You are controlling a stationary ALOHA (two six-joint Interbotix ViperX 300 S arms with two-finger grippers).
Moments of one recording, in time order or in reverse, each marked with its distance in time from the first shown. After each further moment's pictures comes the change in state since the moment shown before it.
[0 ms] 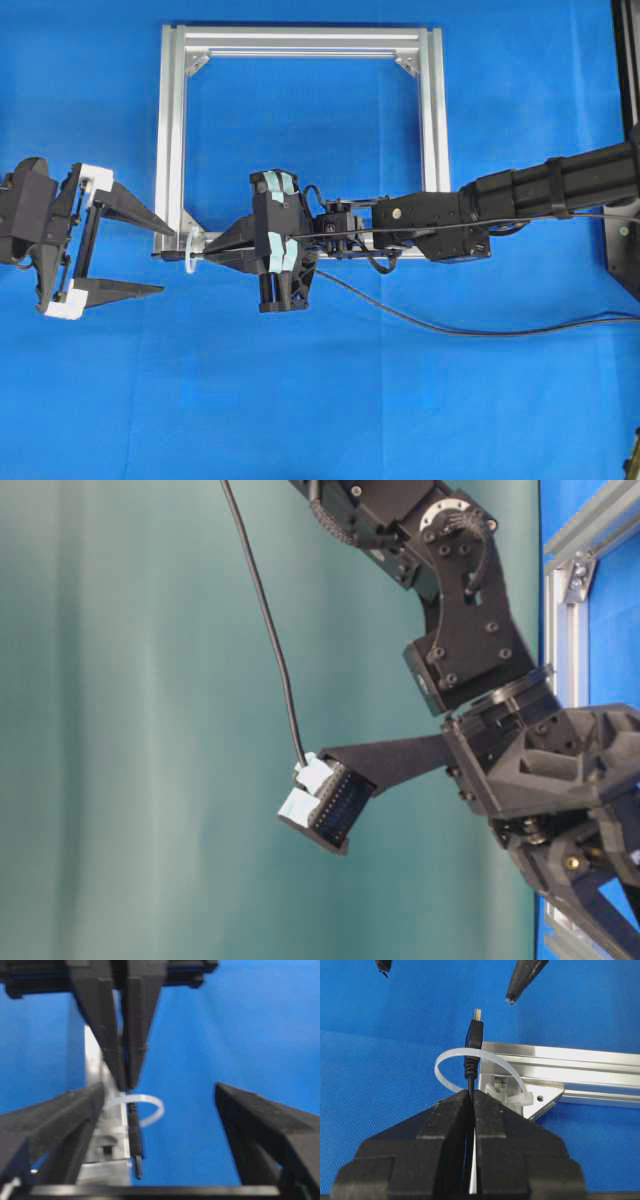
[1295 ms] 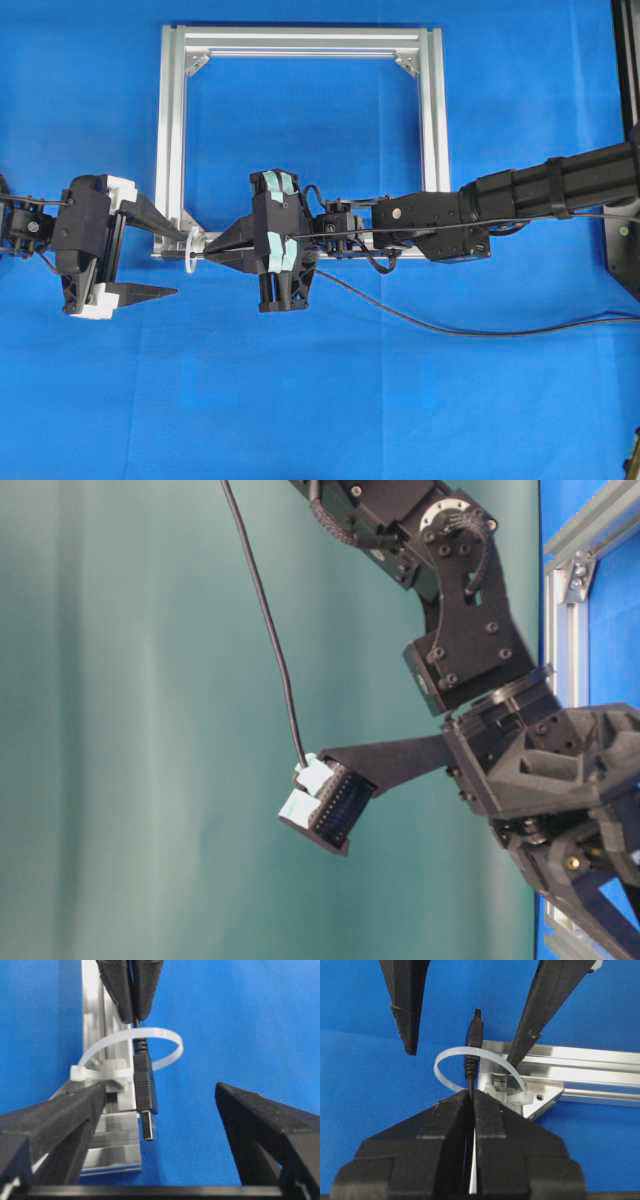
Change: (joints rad) left arm 0.018 0.230 -0.041 0.000 0.015 0.000; right arm 0.000 0.000 -0.002 0.000 0.000 0.000
